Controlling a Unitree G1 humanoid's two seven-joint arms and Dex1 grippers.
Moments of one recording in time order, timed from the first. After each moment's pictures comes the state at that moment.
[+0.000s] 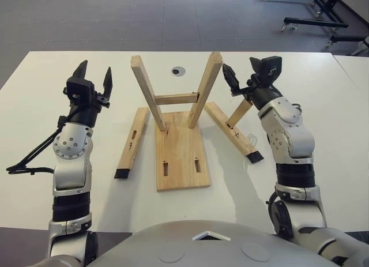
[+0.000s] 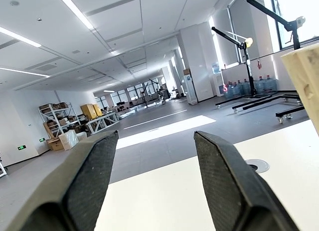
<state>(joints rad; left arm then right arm) -0.04 0.32 0.16 -0.25 -0.02 -0.01 -0.19 -0.33 -0.26 -0.06 -0.08 0.34 0.39 0.25</state>
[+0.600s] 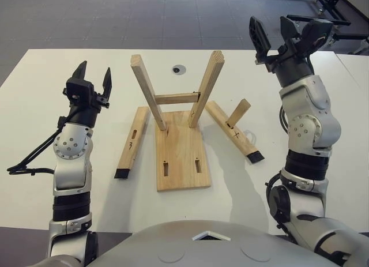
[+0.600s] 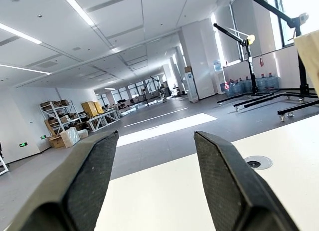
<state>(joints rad) -0.04 0.32 0.17 -0.23 -0.03 -0.03 -0.19 -0.41 -0.25 -0.23 -0.22 0.51 0.43 0.25</state>
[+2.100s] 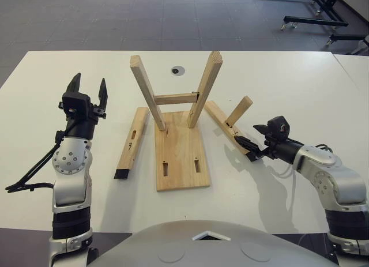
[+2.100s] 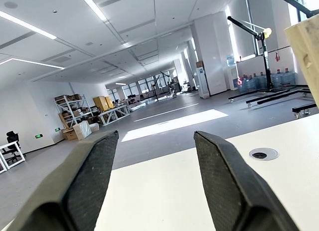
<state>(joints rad) 0.09 0.28 0.18 -0.34 0.01 -0.01 -0.14 0.10 -0.61 -0.08 -0.33 0.44 0.76 0.55</state>
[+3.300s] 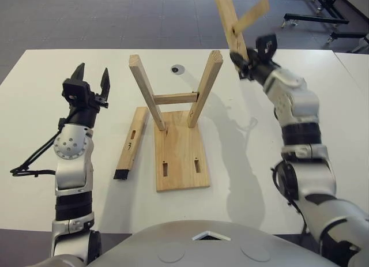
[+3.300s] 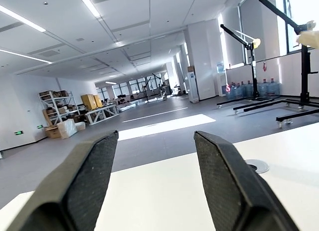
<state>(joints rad) -0.09 0.31 0.20 -0.17 -0.11 -0.01 -0.23 -0.78 -0.31 -0.07 0.47 0.28 0.36 0.40</state>
